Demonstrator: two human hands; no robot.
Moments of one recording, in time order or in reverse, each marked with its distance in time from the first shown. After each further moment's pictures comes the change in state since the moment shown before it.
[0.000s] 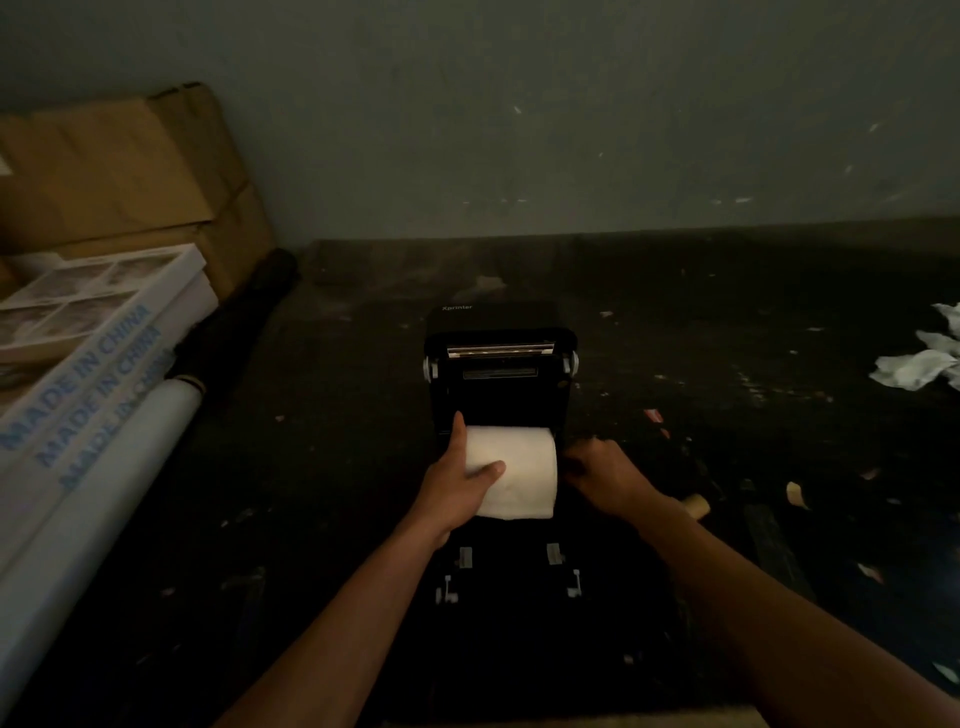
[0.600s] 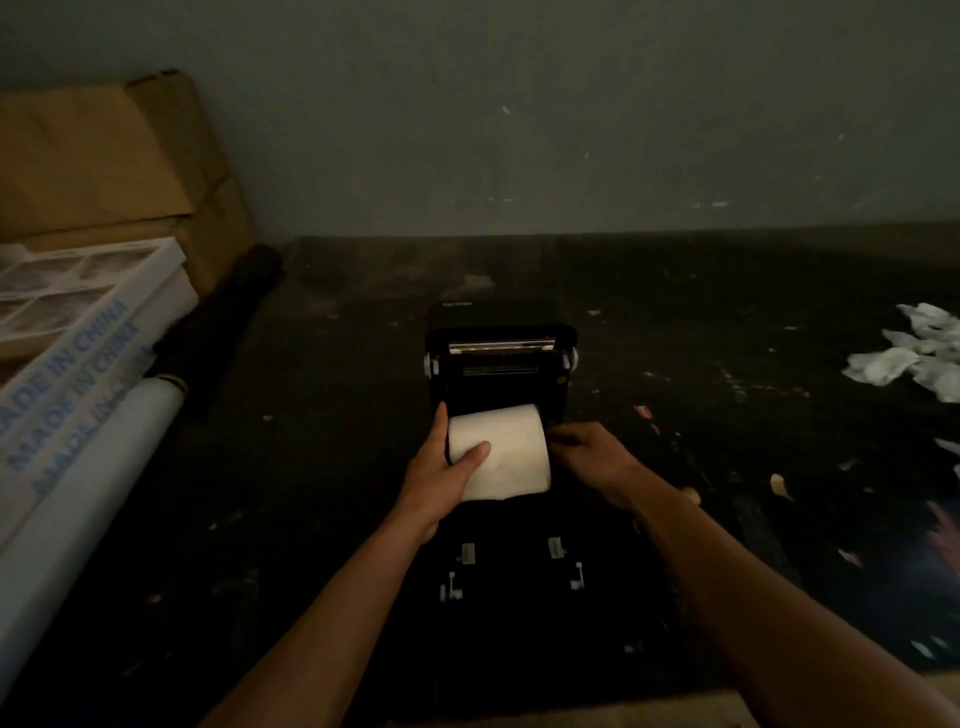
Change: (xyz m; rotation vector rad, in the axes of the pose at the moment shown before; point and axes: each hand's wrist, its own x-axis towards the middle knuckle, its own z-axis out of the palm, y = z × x) left_hand 0.000 -0.007 -0.017 -0.242 0.014 0.072; right_hand 0.010 -0.023 0.004 0.497 0.065 0.314
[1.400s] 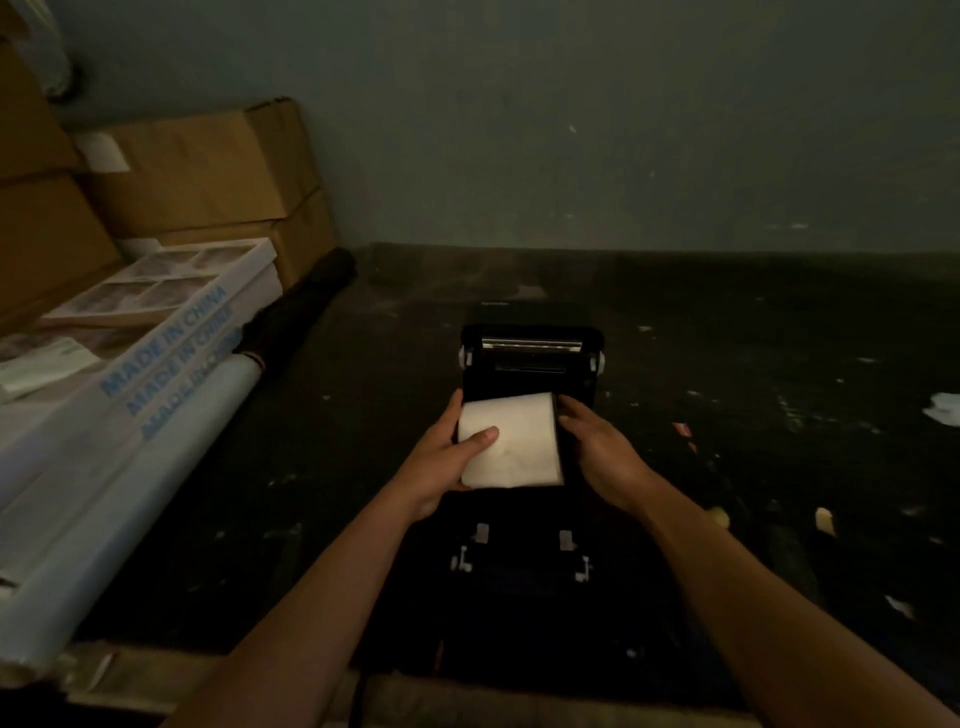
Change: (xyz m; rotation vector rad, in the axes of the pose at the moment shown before) left_hand -0.037 0.024 -0.013 -0.145 -0.019 -0.050; right_hand -0.004 -0.011 0.009 0.518 -0.142 -0.127
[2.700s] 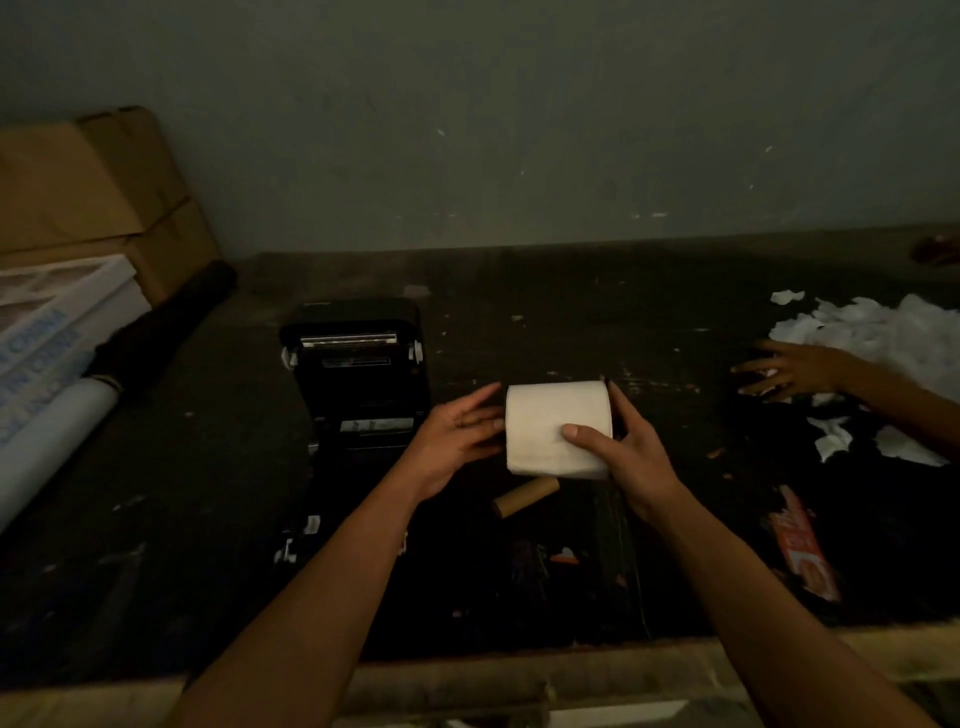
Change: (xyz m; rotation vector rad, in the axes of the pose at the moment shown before) left_hand 0.017 0.007 0.210 -0.128 -0.269 0.147; right_hand -0.131 0.002 -0.199 0.066 0.323 -0.055
